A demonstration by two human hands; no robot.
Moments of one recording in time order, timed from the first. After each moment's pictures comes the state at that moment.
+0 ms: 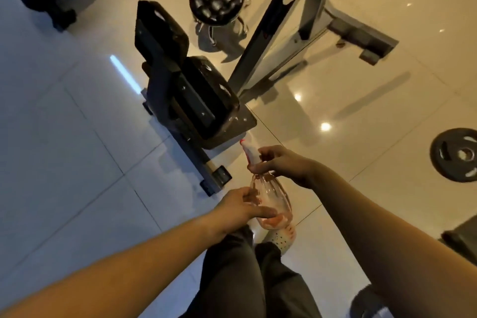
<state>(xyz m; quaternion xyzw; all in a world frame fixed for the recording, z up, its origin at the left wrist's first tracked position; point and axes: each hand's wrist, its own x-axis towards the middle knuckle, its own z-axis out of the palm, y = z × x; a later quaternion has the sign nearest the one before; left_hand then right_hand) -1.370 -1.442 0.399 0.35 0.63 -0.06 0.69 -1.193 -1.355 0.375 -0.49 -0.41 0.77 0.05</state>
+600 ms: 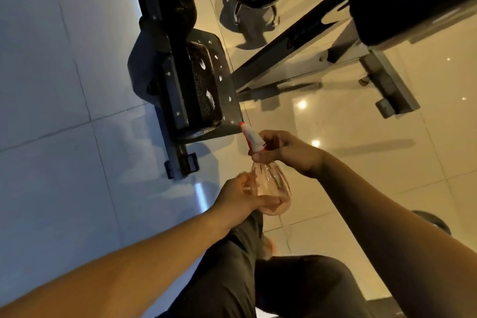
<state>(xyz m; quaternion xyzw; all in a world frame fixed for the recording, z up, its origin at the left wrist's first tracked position) -1.256 -1.351 0.340 0.20 0.69 0.16 0.68 -1.126 -1.196 0.327 -0.38 -0.54 0.75 -0.04</state>
